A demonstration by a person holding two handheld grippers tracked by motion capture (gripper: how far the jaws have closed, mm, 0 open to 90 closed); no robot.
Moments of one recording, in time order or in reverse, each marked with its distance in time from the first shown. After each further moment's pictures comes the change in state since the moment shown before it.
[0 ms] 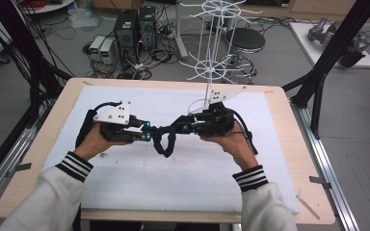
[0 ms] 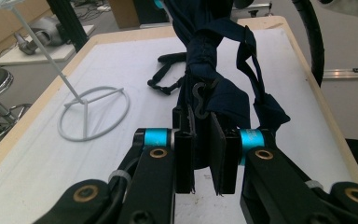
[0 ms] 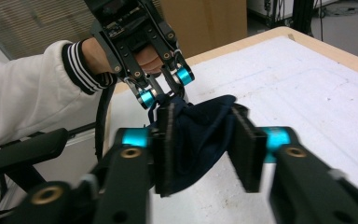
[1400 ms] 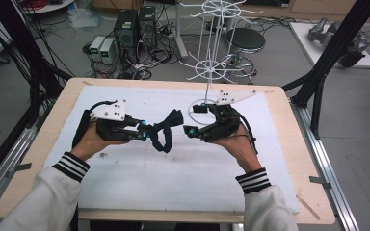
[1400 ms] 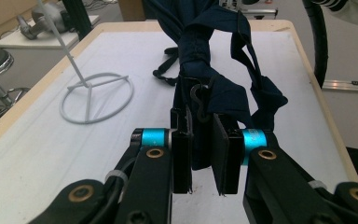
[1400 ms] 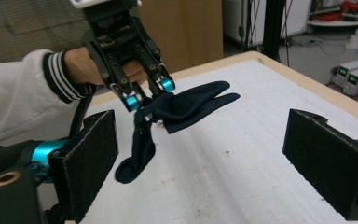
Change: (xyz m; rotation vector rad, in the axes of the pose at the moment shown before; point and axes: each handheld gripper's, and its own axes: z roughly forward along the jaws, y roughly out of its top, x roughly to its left) left arm 0.006 -0.011 -0.006 0.000 0.005 -0.079; right arm -0.001 -0.007 -0.010 -0.089 -0.095 -0.057
